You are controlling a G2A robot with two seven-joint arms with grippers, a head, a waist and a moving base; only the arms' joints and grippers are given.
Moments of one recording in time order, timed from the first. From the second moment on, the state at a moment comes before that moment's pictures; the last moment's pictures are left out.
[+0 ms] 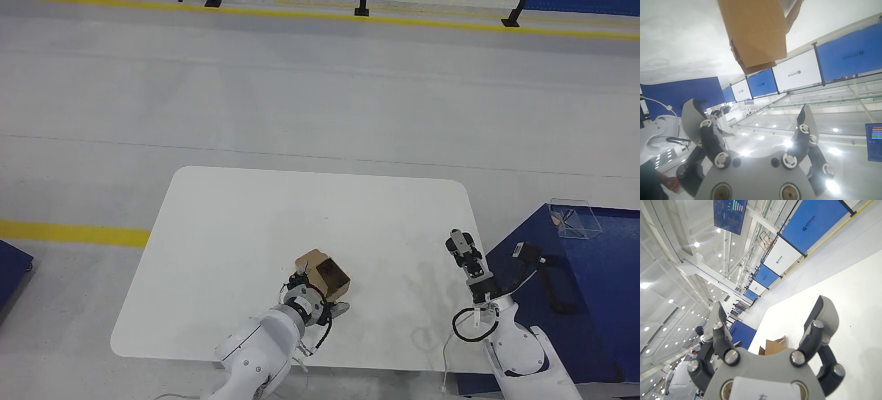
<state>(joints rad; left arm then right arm) 1.40 -1.52 -1.12 -1.87 -1.34 0.42 0.63 -1.46 -1.09 1.53 -1.50 -0.08 -0.58 0.06</state>
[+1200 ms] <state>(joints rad) 1.29 -1.46 -0.81 -1.76 -0.03 1.01 0.53 -1.24 -1.15 1.12 -1.50 -0.96 -0.05 0.15</state>
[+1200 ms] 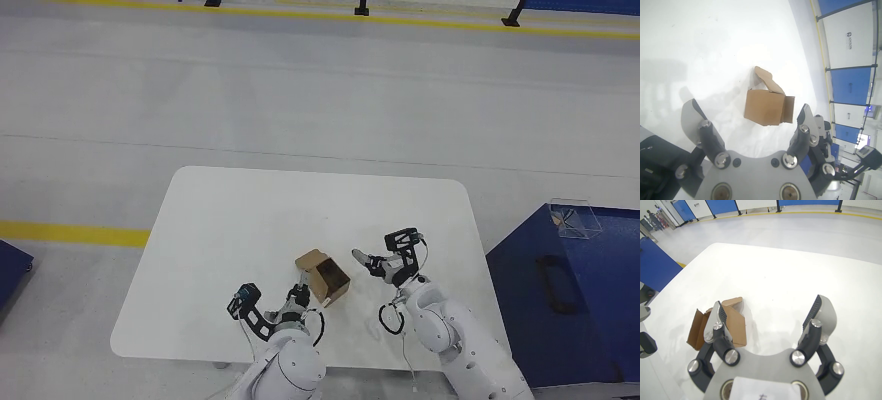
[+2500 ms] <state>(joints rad) 1.18 -1.63 -0.73 -1.42 -0.02 0.95 0.47 -1.19 -1.22 1.03 -1.34 -1.04 0.00 0.02</state>
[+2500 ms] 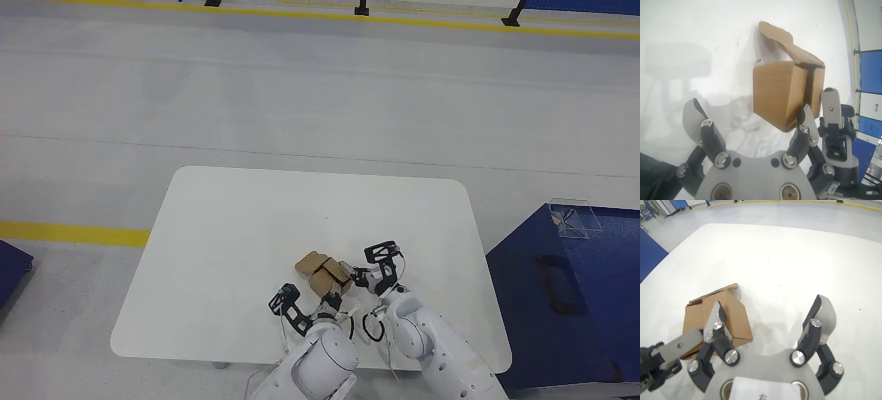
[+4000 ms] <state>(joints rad) 1.42 -1.60 -0.84 -1.68 0.08 0.31 0.43 -1.15 -1.24 1.05 -1.21 -1.16 -0.06 0.06</state>
